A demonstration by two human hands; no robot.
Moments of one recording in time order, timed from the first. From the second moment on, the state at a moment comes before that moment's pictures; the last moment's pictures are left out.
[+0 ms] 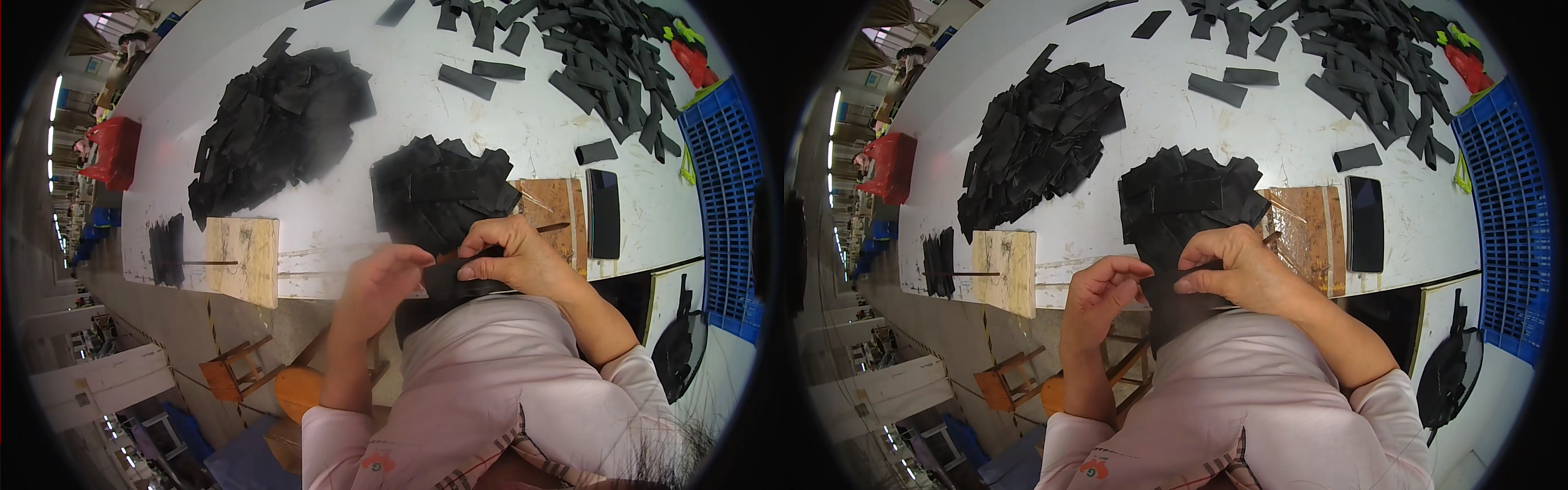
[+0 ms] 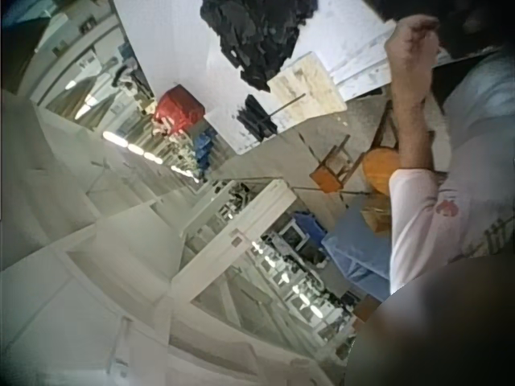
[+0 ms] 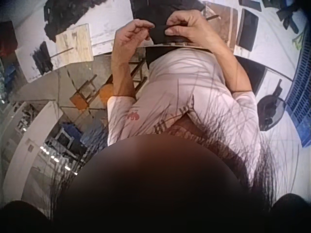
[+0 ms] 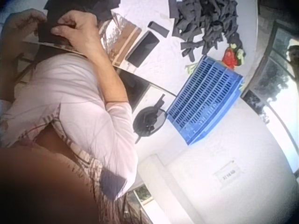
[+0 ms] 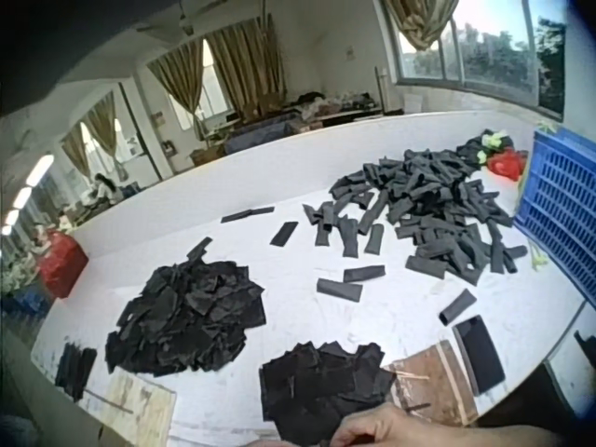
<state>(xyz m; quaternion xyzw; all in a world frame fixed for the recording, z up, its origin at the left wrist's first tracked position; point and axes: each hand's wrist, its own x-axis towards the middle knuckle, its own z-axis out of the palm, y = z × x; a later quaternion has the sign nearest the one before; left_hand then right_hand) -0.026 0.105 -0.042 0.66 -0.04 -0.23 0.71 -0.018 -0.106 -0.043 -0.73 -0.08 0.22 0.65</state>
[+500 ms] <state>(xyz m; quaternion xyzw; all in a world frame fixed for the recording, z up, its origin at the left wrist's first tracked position) -0.034 0.087 -0.062 0.80 0.01 -0.05 0.59 -0.022 -0.083 -0.050 -0.90 -0.19 -0.20 0.34</state>
